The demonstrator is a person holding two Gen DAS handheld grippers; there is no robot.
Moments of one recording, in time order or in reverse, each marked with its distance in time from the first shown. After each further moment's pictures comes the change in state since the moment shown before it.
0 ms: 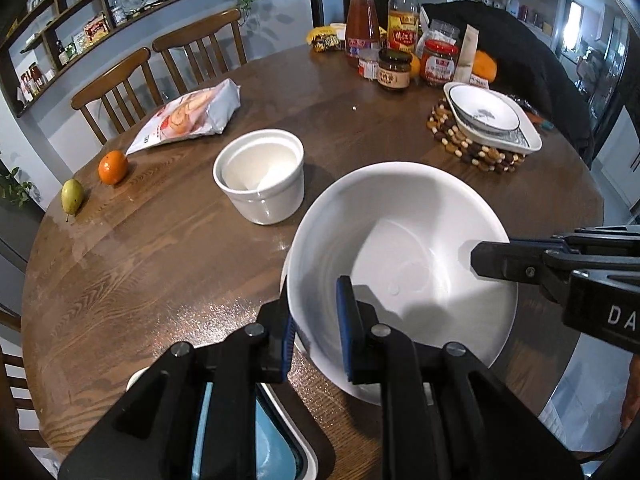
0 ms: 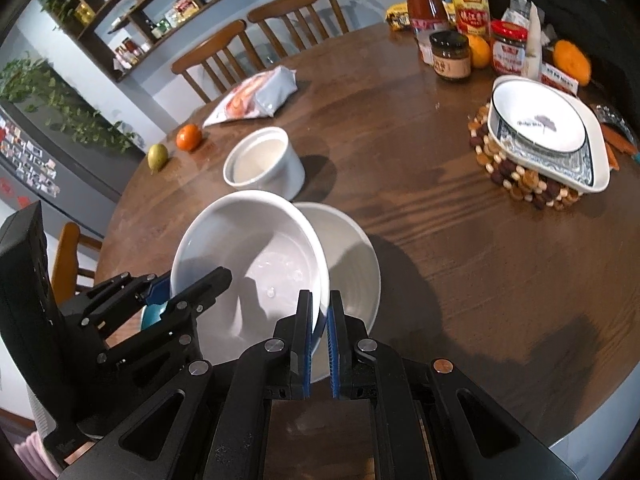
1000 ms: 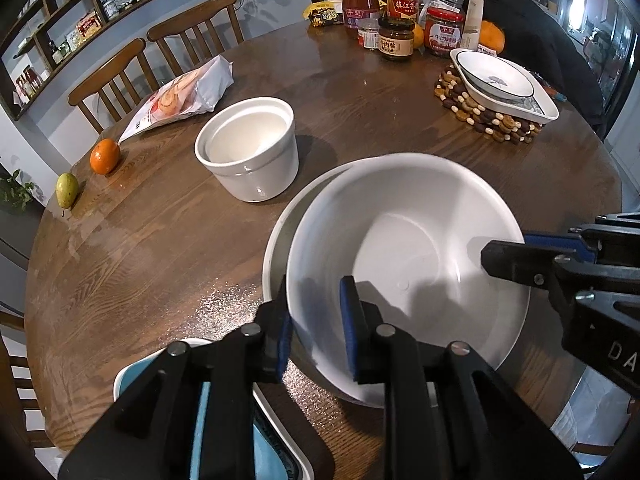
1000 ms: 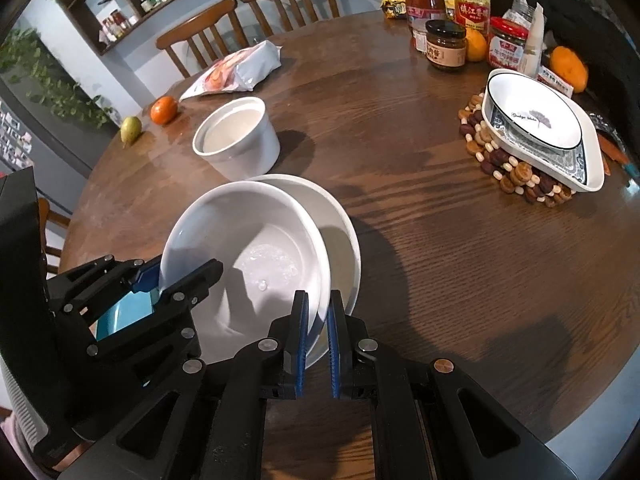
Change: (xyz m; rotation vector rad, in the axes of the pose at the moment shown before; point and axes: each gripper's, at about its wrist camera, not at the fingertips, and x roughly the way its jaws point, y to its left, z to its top) left arm 0.028 -0.010 -0.005 0.024 0.063 0.036; right arm 0.017 0.002 -0.008 -0.056 0.043 -0.113
